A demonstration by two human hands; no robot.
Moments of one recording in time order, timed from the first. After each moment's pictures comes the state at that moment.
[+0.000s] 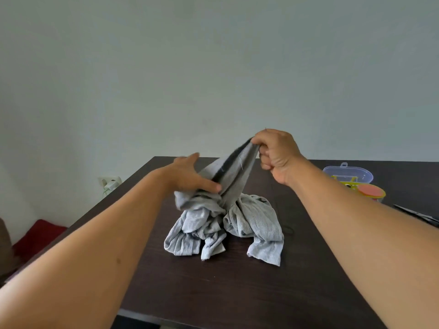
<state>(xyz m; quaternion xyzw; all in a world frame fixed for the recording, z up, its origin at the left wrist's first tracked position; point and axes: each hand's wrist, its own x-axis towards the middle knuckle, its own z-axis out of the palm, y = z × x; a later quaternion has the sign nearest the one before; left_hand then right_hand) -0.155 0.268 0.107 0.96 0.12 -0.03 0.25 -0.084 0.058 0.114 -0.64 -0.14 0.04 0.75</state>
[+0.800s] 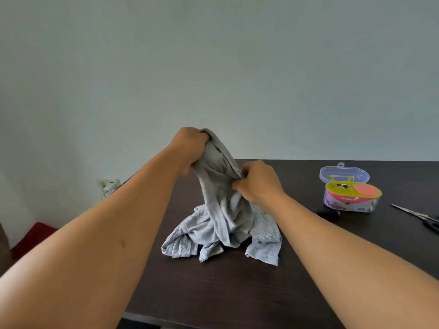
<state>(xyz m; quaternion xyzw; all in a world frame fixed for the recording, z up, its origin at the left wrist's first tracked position) -0.134 0.239 0.147 0.82 0.16 0.15 0.53 -0.098 0.078 0.064 -0.91 -0.18 -0.06 0.37</state>
